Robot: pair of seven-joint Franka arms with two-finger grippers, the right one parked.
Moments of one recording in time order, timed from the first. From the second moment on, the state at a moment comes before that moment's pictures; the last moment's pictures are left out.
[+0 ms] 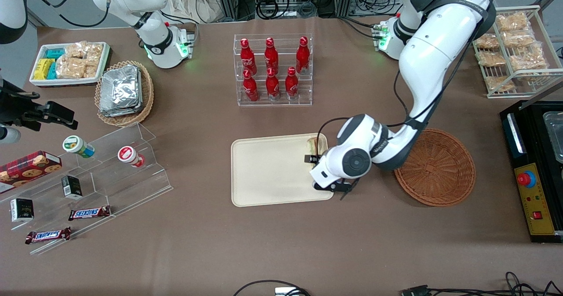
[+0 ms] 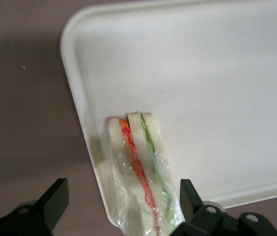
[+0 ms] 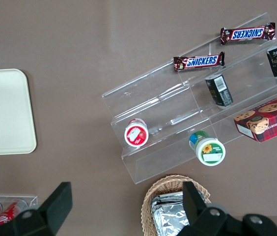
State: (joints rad) arm -0.13 0.82 -0.50 -1.44 0.09 2.00 -0.52
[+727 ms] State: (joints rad) arm 0.08 0.46 -0.50 -1.38 0.10 1.69 -0.51
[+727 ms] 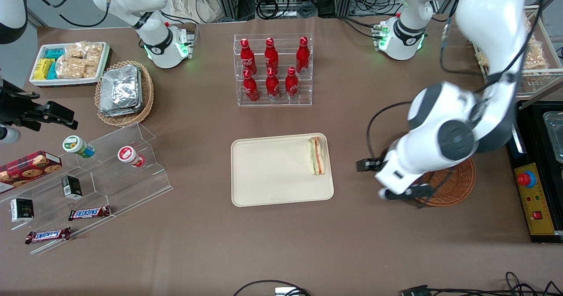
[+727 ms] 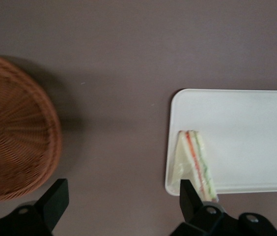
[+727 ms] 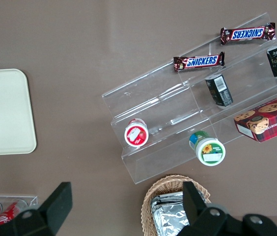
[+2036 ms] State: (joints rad) arm 0.30 0.15 -0.51 -1.48 0.11 1.40 -0.32
